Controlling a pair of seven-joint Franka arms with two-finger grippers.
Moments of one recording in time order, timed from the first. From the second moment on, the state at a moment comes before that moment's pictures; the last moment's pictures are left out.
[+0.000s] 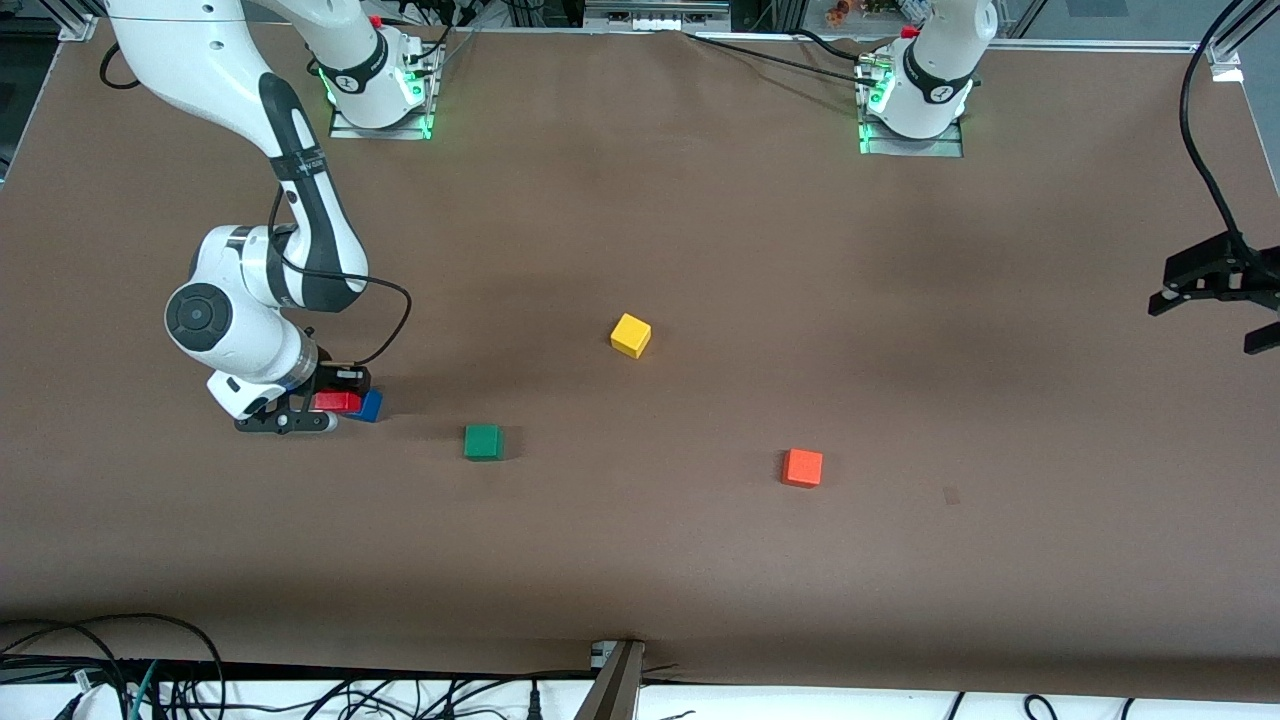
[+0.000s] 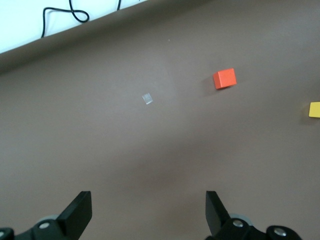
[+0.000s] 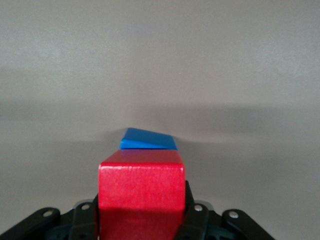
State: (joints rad) left arm 0.32 0.35 -0.37 -1.08 0.04 1.41 0.36; right arm 0.41 0.49 -0.32 -1.93 0.17 2.36 -0.03
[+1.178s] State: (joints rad) left arm -0.01 0.06 -0.10 -1.47 0.04 1.48 0.01; right arm 0.41 0.49 -0.32 -1.96 0.21 2.40 -0.06
